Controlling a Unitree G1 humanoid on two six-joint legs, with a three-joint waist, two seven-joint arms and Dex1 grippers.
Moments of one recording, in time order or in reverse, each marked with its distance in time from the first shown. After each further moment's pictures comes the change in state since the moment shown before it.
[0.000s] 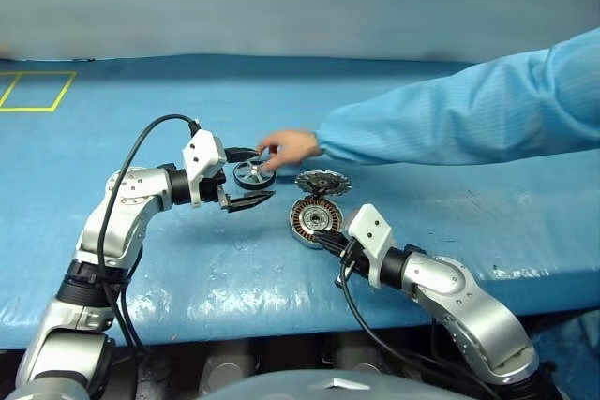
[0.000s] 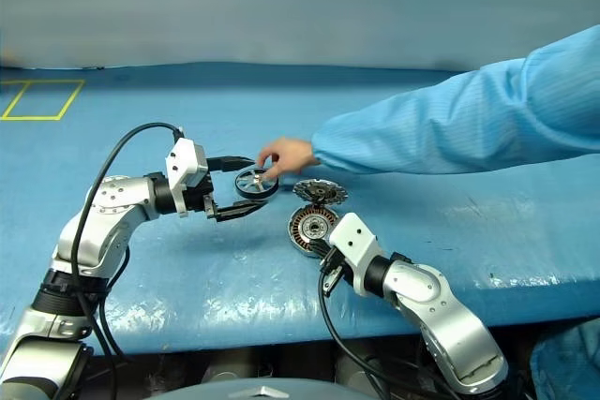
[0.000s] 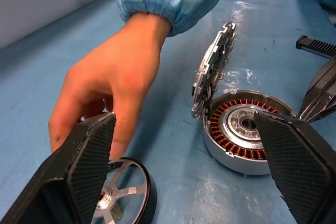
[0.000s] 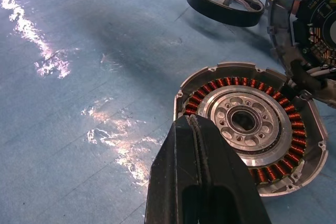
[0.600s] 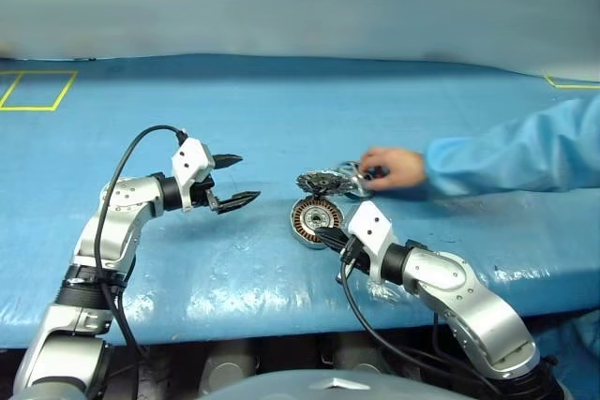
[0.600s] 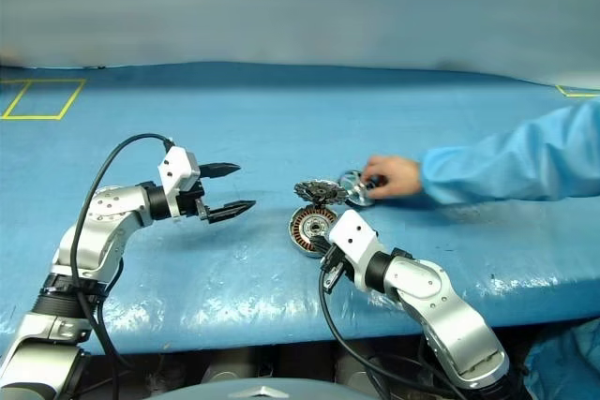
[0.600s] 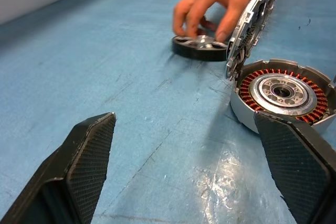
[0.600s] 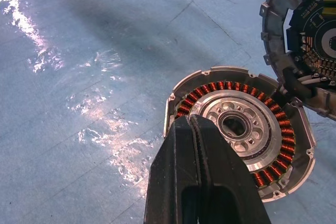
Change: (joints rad) left arm 0.031 -0.001 0.024 0.132 0.032 -0.075 0.011; right arm -0.022 -0.015 -0.001 0.006 -0.017 -0.002 0.008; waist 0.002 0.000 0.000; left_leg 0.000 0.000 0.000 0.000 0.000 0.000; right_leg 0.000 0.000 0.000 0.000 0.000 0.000
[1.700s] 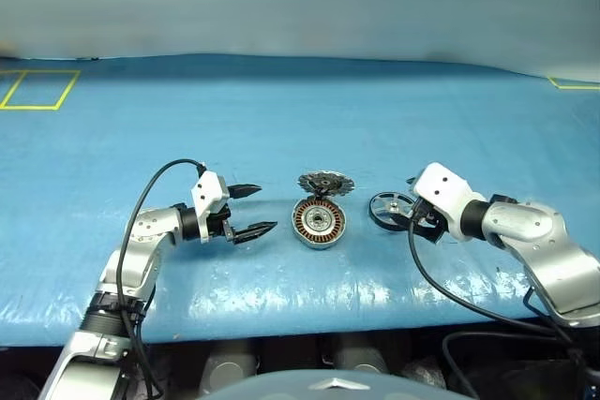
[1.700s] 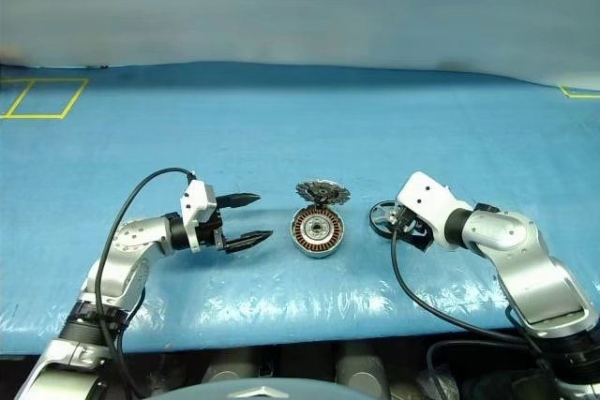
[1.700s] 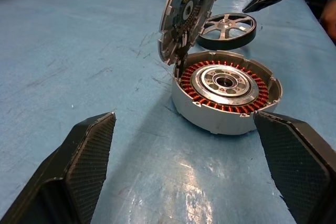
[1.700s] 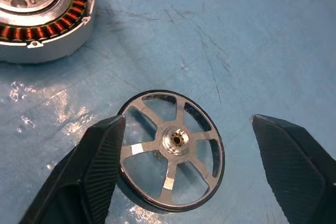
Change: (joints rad) left arm 0.145 -0.117 -0.040 -0.008 -0.004 -0.087 -0.032; right arm -0.159 -0.406 -0.199 0.198 -0.095 -0.026 0.200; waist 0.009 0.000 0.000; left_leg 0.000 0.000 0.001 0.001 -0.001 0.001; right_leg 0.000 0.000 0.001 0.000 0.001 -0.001
